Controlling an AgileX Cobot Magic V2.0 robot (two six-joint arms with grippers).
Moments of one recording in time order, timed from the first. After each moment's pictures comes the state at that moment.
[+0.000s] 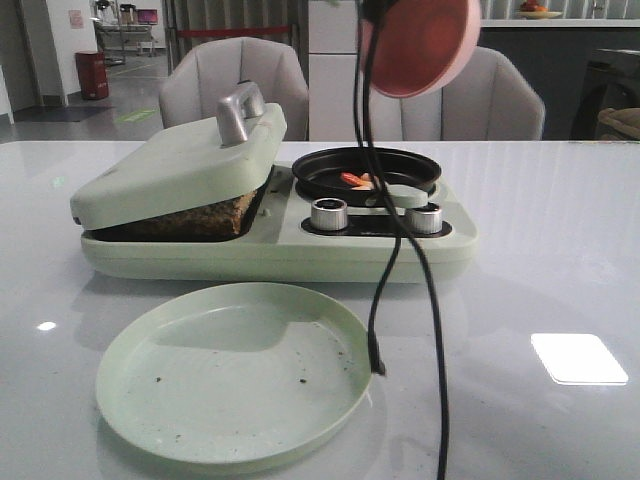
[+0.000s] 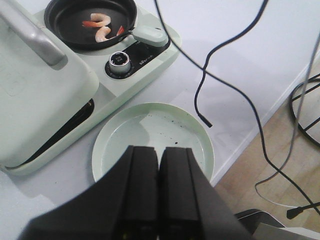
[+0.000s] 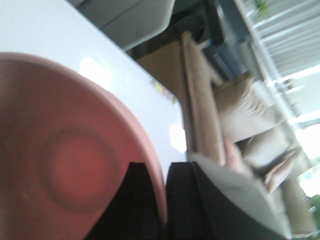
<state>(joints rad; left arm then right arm) -0.43 0.93 -0.91 -0.52 0.81 0.63 0.59 2.04 -1.97 -1.20 1.19 0.46</state>
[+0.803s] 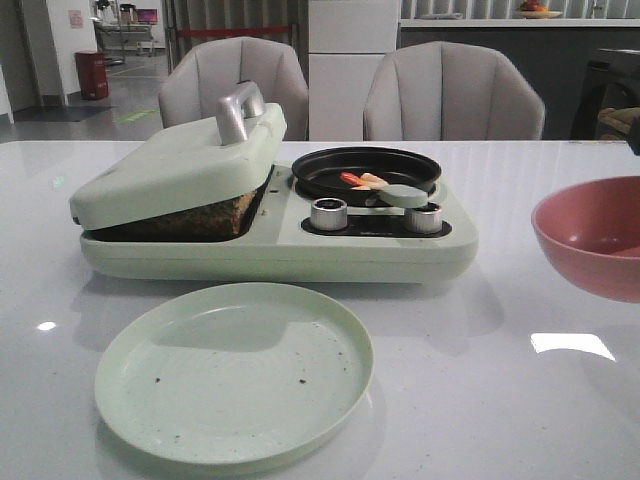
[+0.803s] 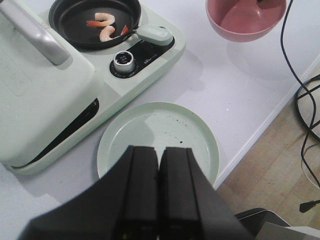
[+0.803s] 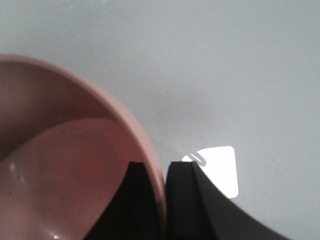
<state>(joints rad) -0.43 0.93 -0.91 -0.51 0.81 0.63 -0.06 1.56 -1.01 -0.11 0.72 0.26</state>
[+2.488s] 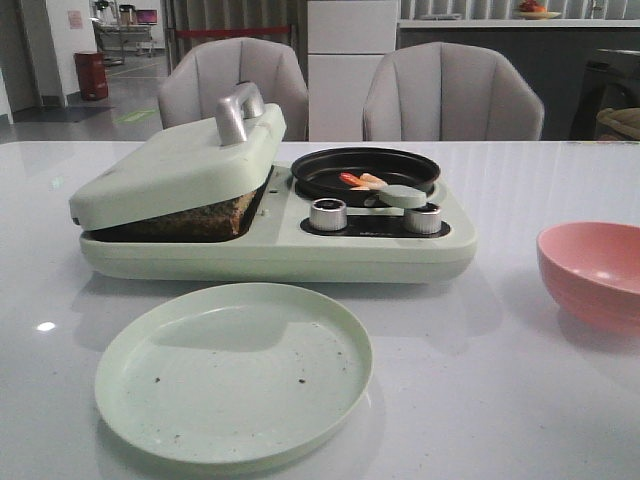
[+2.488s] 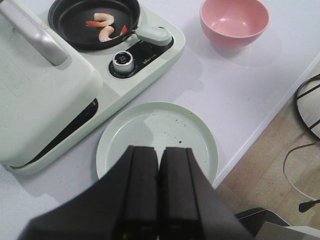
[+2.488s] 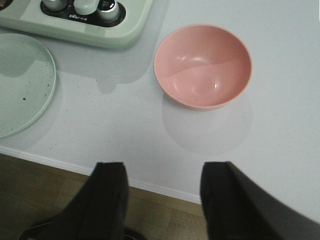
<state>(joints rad) -0.43 0.93 -0.91 -0.51 0.81 0.63 0.29 0.58 -0.74 -0.09 0.98 0.17</state>
